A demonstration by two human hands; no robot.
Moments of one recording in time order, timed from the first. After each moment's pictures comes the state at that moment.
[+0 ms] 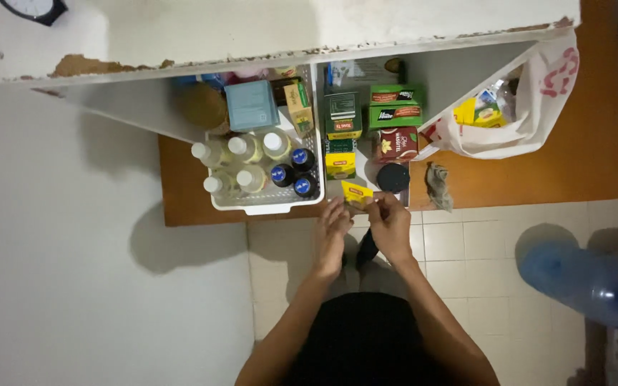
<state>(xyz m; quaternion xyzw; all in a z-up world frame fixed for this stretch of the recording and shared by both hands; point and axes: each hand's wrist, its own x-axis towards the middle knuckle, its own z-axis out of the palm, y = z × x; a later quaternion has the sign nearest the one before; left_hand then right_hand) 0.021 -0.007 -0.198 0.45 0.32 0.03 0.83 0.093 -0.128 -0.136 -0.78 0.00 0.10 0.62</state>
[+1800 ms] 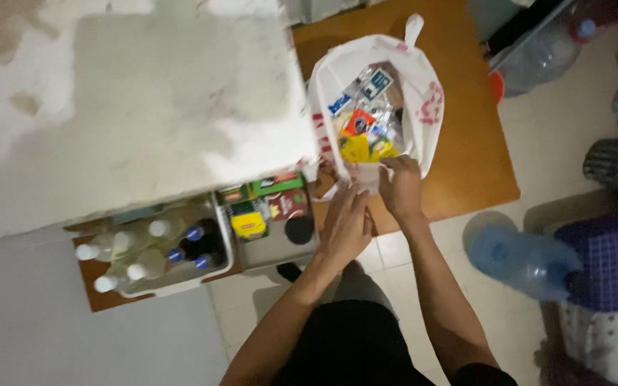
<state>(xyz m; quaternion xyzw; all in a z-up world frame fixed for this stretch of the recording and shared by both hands) 0.227 -0.171 -0.111 0.93 -0.10 -0.01 0.36 0.314 -0.331 -0.162 -0.95 -0.10 -0.09 0.29</state>
